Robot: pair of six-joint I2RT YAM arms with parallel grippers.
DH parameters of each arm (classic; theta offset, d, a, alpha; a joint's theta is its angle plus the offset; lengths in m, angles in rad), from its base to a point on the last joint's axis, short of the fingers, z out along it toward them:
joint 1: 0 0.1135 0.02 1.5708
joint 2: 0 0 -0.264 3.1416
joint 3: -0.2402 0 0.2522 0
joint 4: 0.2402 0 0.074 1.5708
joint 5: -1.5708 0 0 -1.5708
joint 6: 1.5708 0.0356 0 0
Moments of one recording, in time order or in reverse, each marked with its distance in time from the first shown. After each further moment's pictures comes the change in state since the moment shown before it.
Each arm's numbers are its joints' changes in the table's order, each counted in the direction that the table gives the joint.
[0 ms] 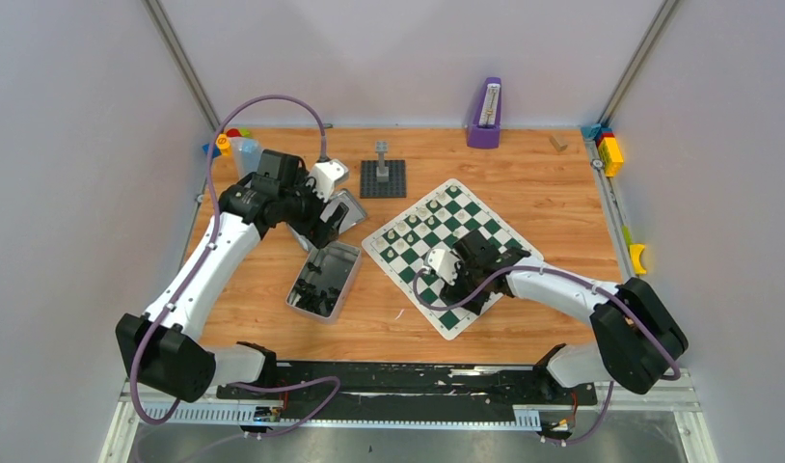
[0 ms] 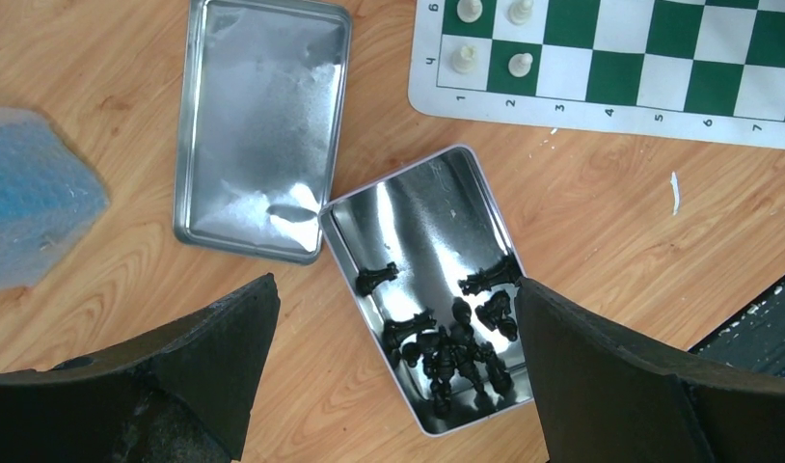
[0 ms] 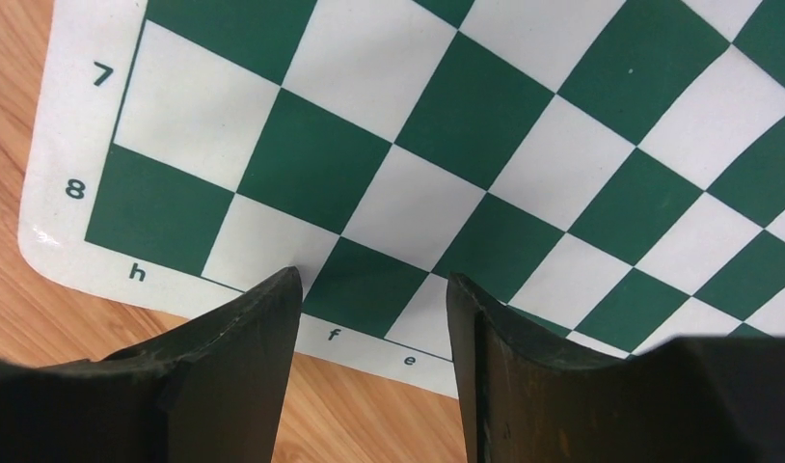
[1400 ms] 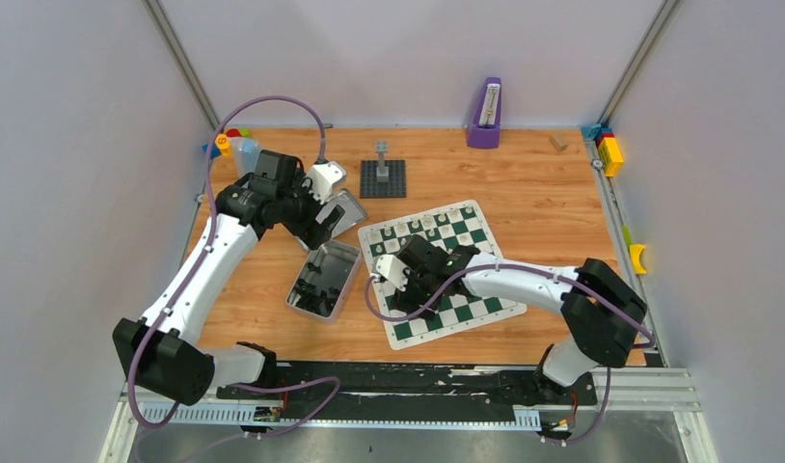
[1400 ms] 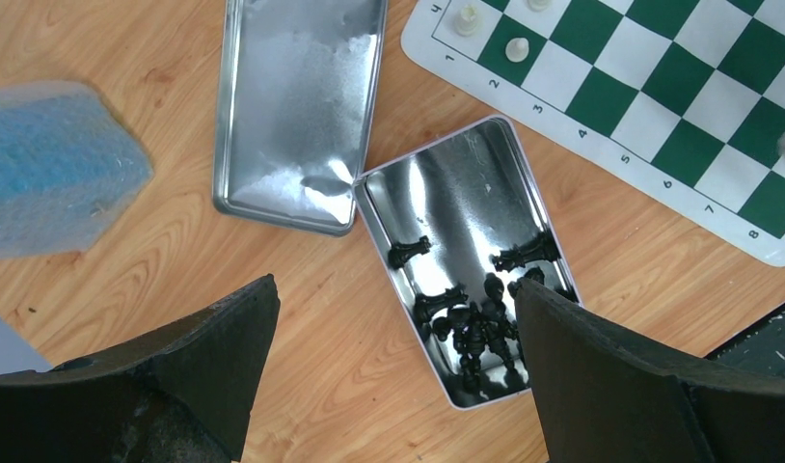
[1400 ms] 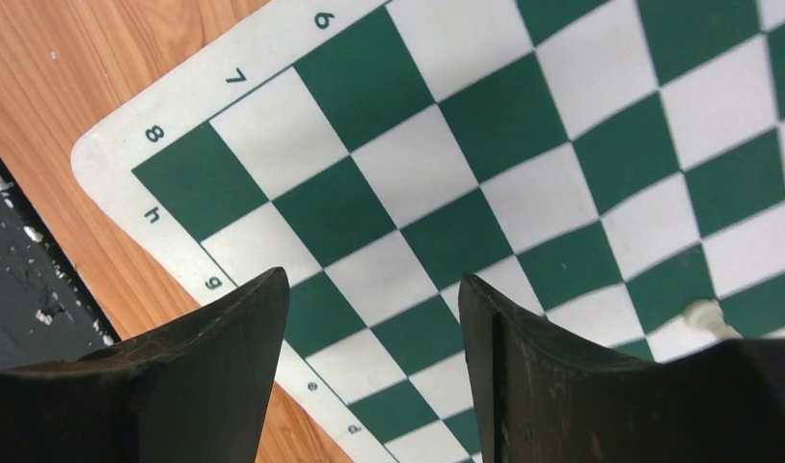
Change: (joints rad) left arm 0.000 0.014 -0.010 0.046 0.078 0.048; right arm 0.300 -0.221 -0.266 0.005 0.026 0.184
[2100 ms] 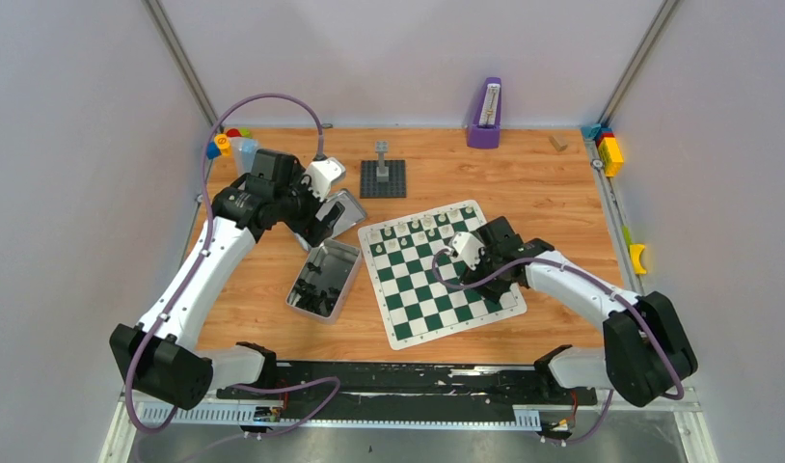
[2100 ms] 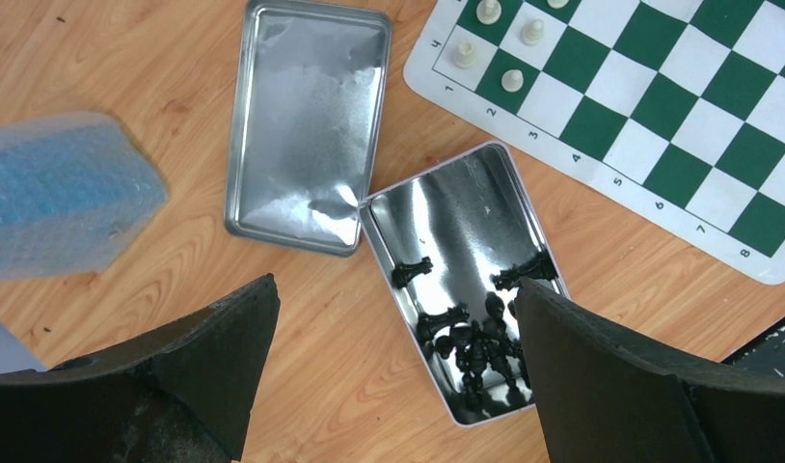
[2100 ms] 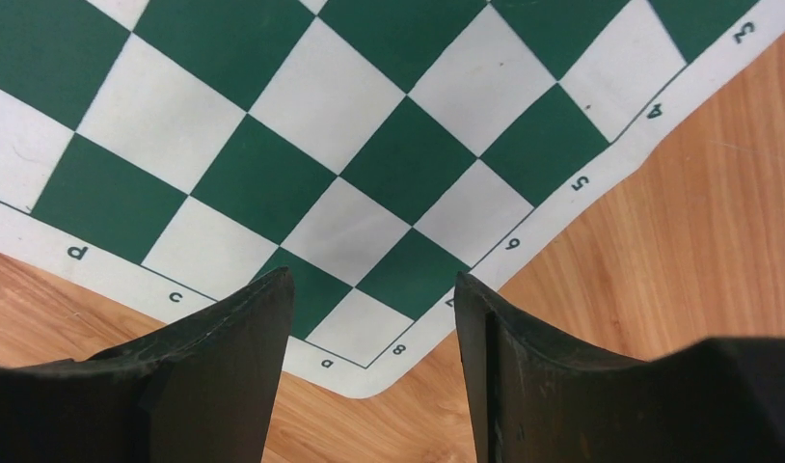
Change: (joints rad) left arm 0.000 0.023 0.000 -0.037 -0.019 -0.002; right arm -0.475 0.295 0.232 0.080 -0.090 -0.191
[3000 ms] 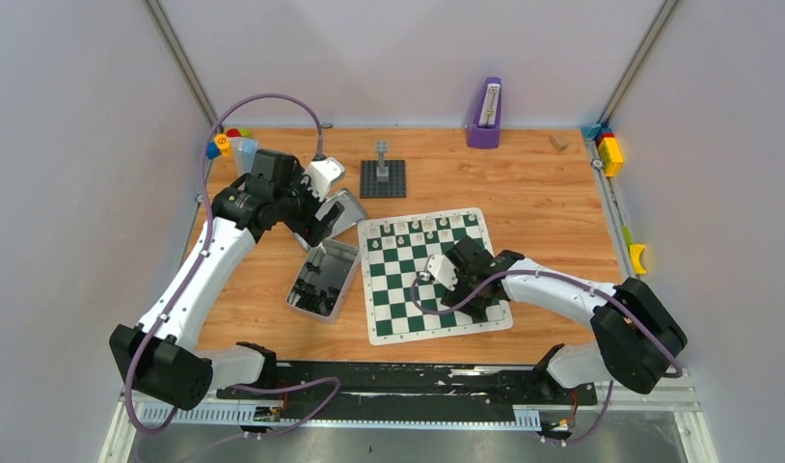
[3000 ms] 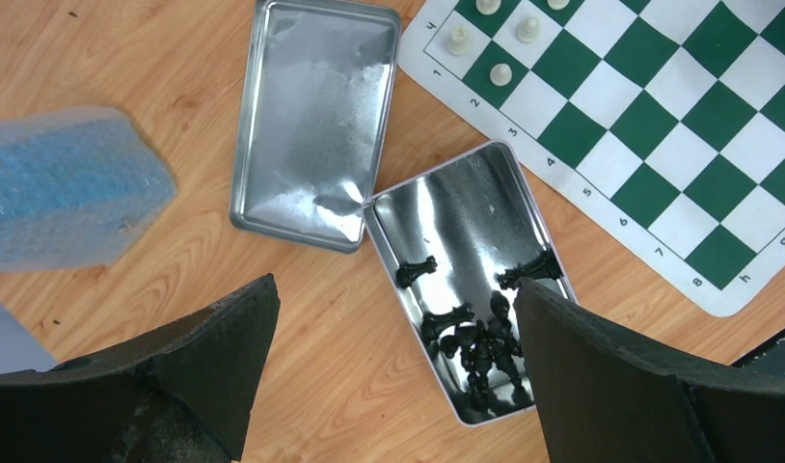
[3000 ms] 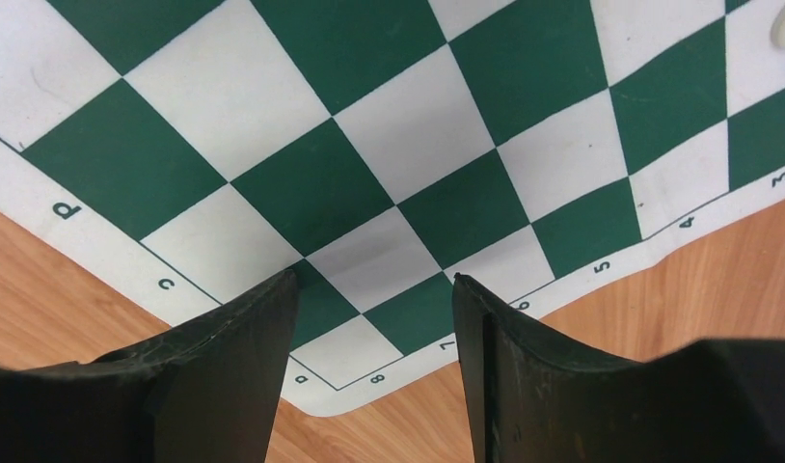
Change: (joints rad) left arm 0.000 0.003 0.002 -0.006 0.017 0.001; right arm 0.234 -0.071 0.039 -0.020 -0.079 0.054
